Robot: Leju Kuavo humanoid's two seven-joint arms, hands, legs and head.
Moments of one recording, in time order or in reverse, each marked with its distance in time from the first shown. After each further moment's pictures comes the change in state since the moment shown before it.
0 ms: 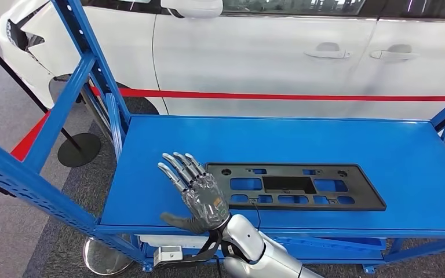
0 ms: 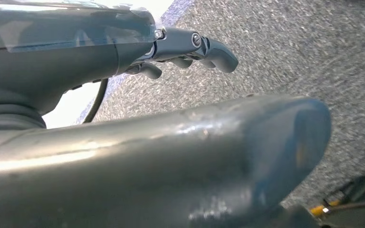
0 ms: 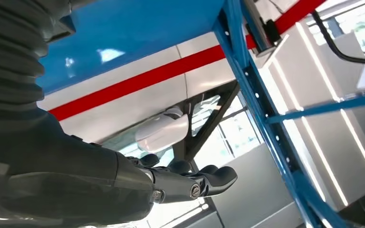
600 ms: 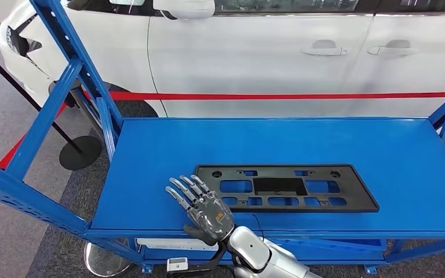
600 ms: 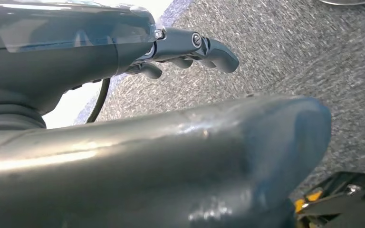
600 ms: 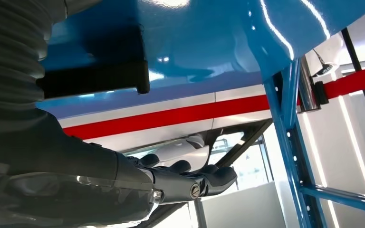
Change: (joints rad) left arm -0.007 -0.002 -0.001 0.000 -0.017 0.003 -0.006; right arm 0.016 -0.043 0.052 0.162 0.101 0.026 0.058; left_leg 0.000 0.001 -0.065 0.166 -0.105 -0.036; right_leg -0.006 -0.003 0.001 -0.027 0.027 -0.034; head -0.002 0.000
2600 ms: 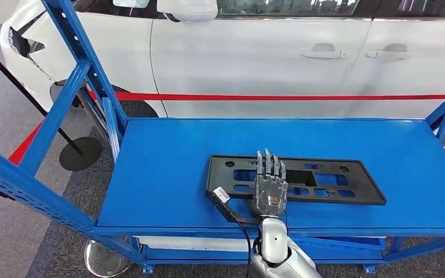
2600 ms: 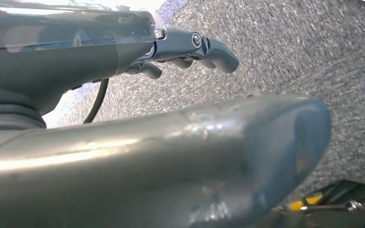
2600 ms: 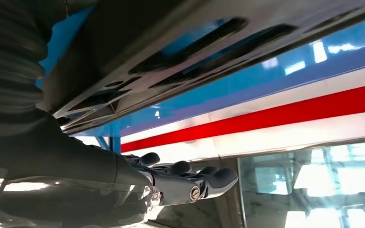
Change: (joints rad) left arm 0.027 0.012 0.076 0.000 0.077 0.017 -0.049; right arm 0.156 0.089 -0.462 -0.030 0.390 0.039 0.646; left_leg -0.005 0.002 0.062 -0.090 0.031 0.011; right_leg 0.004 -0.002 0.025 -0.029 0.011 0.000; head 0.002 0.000
